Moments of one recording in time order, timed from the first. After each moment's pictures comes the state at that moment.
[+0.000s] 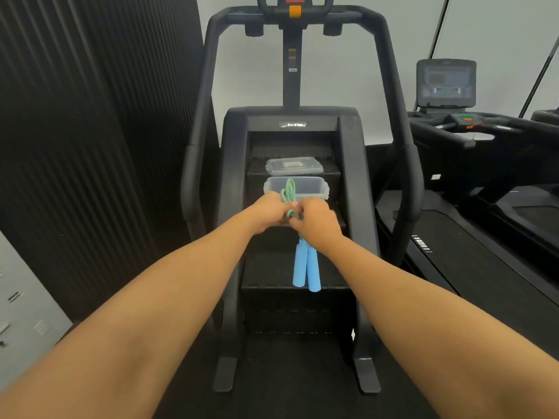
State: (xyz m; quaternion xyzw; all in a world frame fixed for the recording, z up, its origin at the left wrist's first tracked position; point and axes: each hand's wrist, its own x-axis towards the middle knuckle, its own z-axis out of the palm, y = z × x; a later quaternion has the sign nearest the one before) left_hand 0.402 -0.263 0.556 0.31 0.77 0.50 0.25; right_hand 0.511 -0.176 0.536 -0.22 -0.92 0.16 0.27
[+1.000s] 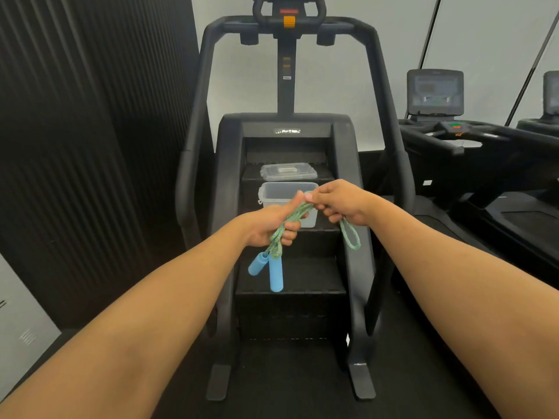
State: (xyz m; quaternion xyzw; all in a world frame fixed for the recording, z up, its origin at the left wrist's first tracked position) left_hand 0.426 -0.276 0.565 0.34 0.61 0.52 0.49; right_hand 0.547 -0.118 0.607 -0.16 -0.82 0.55 0.08
